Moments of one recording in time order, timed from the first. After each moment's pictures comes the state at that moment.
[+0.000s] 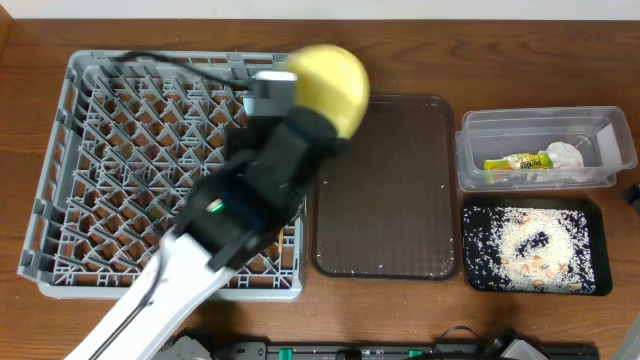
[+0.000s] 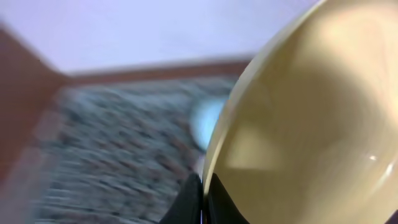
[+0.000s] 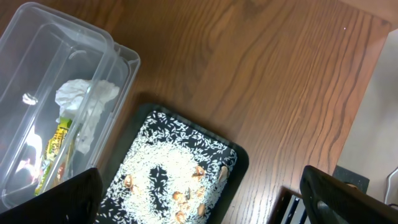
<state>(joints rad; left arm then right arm) -0.71 1.28 1.42 -0.88 -0.85 -0.34 -0.64 1.22 1.33 -1.17 0.26 0.44</state>
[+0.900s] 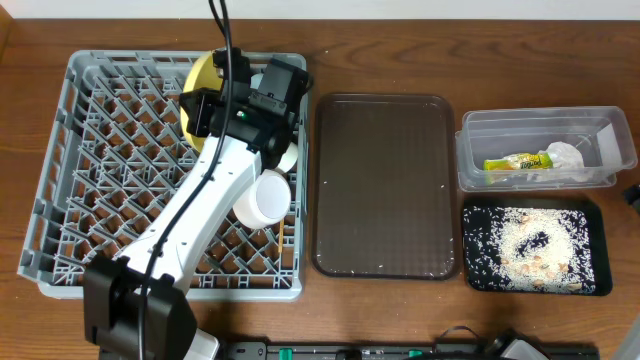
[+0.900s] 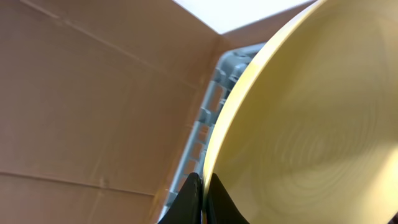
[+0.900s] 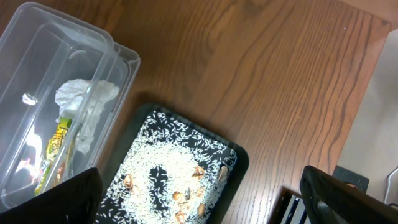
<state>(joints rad) -0.41 1.66 1.41 -0.84 -1.22 -0.15 -0.64 1.22 1.33 -1.17 0.26 0.44</state>
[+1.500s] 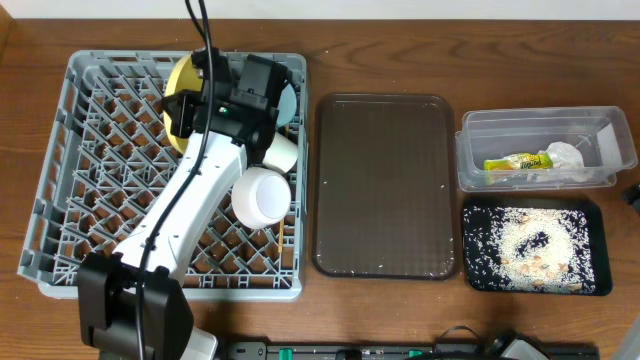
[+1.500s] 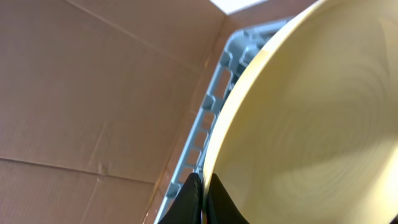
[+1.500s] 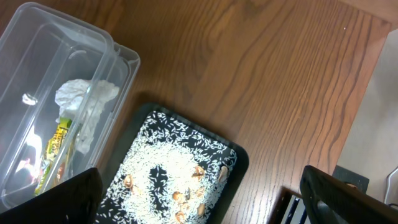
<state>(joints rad) -0.32 1.66 1.37 -0.82 -1.18 -0.15 -0.64 1.22 1.33 -1.17 0.26 0.44</state>
